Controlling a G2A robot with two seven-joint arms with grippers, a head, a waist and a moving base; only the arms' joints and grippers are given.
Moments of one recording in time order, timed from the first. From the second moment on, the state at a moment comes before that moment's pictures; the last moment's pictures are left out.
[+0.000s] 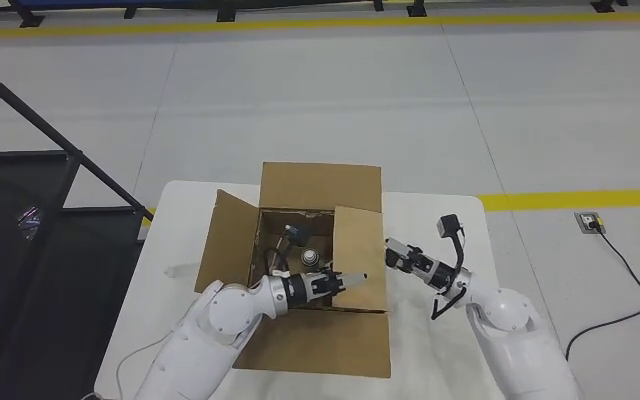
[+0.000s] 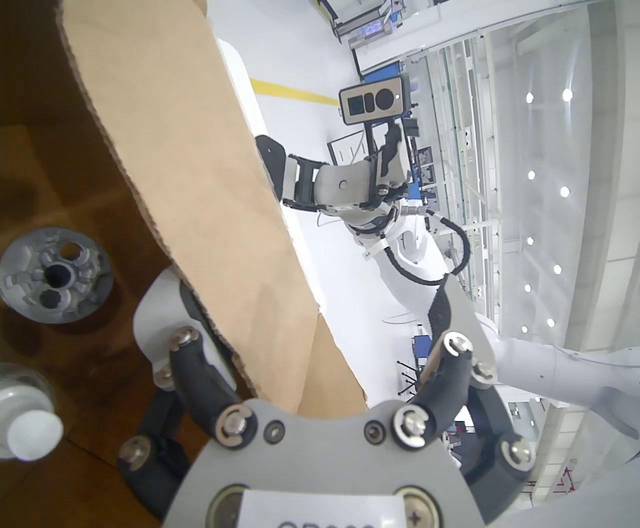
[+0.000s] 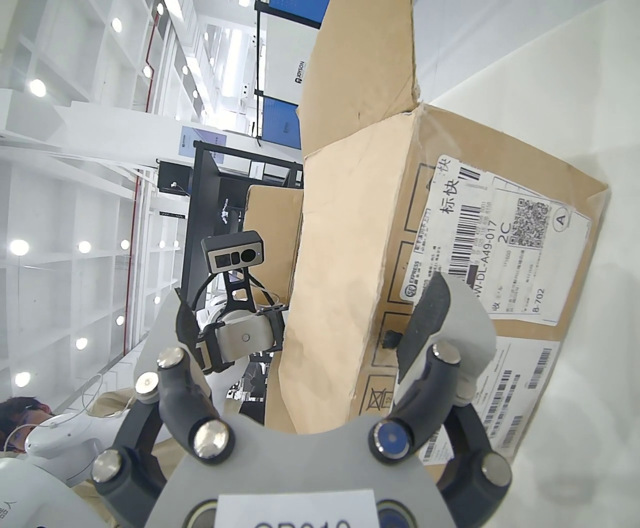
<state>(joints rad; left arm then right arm) 0.86 -1.21 -0.98 -1.43 -0.01 -0.30 -0.71 -0.94 -1.23 1.35 -1.23 0.15 -0.43 0.80</state>
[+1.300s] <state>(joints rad) 0.60 -1.36 -0.71 -1.27 -0.01 -0.27 -0.54 -1.27 -1.16 1.75 -1.44 0.31 -0.71 0.67</state>
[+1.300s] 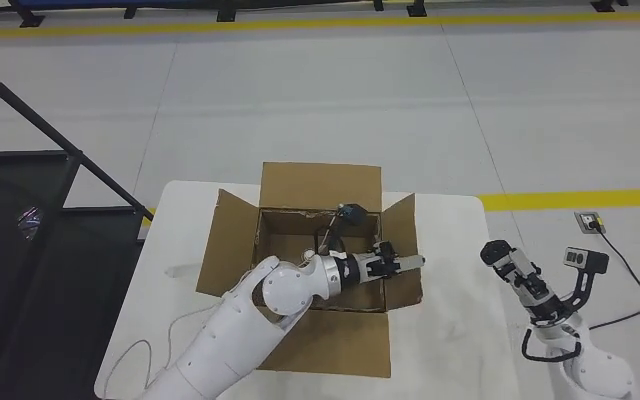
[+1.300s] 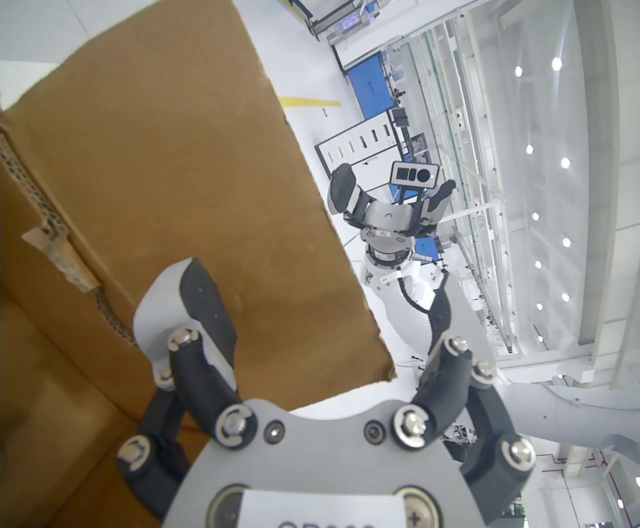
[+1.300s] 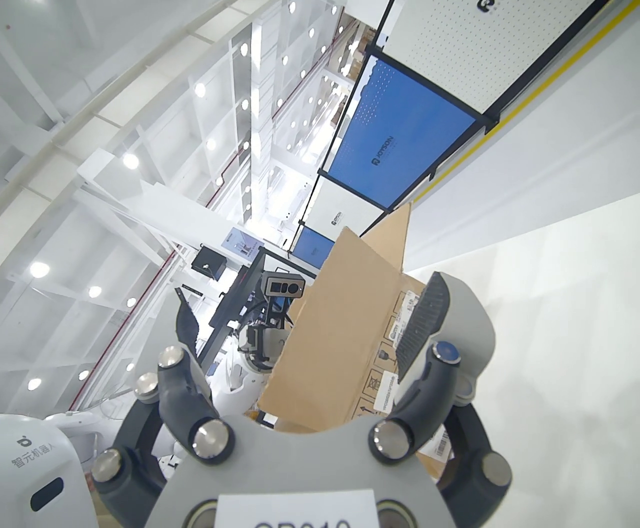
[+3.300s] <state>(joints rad) 1.61 -1.24 -1.80 -1.98 -0.02 -0.43 -0.45 -0.69 -1.29 0.76 -1.51 -1.00 -0.13 0.82</state>
